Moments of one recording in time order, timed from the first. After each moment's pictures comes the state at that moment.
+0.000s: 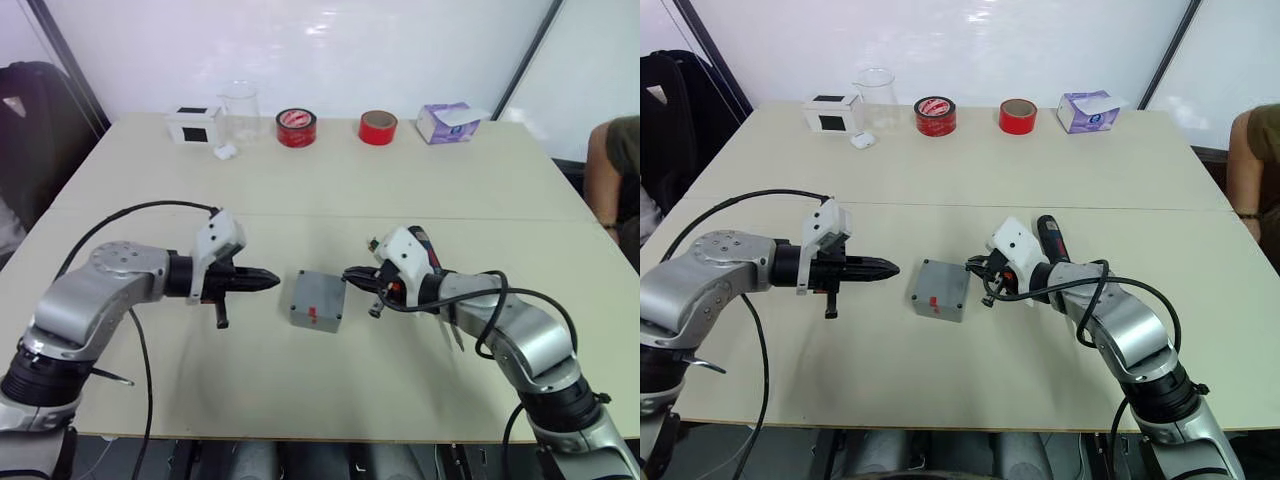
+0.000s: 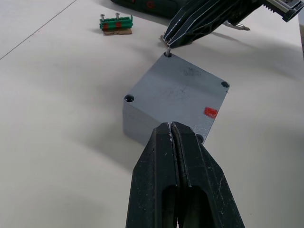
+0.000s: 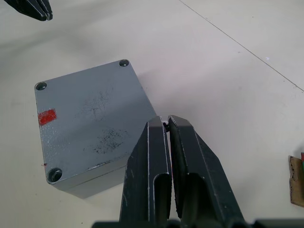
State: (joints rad) left arm -0.45 0.85 -0.06 -0.34 -0.58 0.82 -1.04; right arm -0.38 -0.57 0.19 -0.48 0.38 0.87 0.60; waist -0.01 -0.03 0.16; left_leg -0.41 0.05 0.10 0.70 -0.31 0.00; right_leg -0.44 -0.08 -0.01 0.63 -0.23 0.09
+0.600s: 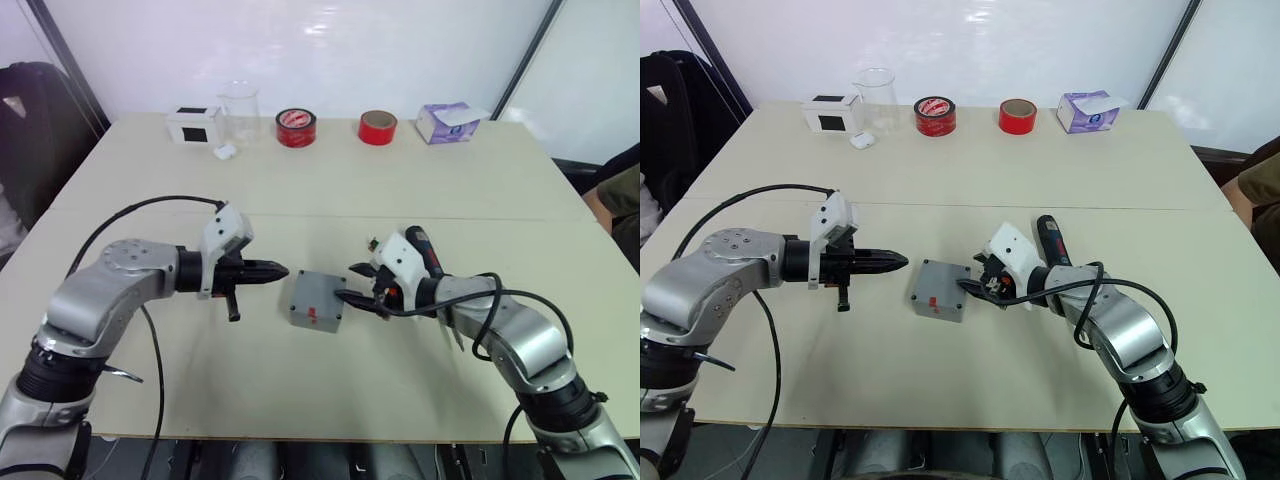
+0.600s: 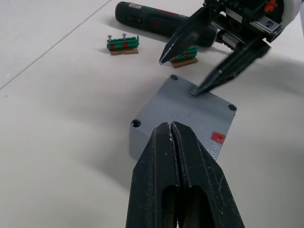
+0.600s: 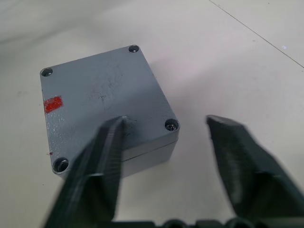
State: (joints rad) left arm -0.47 0.78 -0.06 -0.34 -0.58 0.82 -0.98; right arm -0.39 -0.58 0.22 -0.46 0.37 0.87 0.64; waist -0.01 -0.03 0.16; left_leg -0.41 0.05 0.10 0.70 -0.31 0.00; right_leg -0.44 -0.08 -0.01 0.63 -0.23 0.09
